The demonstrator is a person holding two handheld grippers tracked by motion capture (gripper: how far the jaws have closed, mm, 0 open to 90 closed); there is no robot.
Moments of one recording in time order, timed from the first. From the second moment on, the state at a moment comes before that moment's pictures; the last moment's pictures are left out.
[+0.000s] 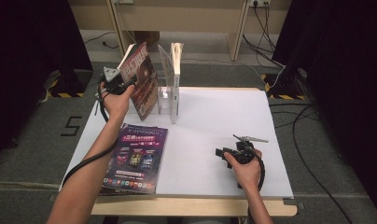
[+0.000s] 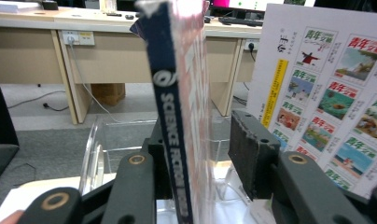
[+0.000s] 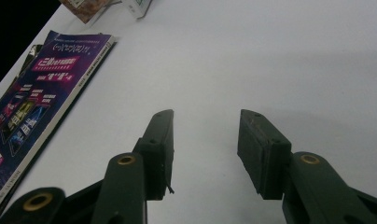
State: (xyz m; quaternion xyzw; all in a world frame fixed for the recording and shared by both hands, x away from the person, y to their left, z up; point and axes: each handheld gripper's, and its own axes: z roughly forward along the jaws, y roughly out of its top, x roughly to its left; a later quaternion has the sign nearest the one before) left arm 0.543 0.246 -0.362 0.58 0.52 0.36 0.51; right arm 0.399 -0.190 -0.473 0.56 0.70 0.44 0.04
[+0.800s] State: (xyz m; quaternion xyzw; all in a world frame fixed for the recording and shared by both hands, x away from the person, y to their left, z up) left arm 0.524 0.259 -0.362 0.59 0.54 0.32 0.51; right arm 0.399 -0.183 -0.470 0.56 0.70 0.44 0.04
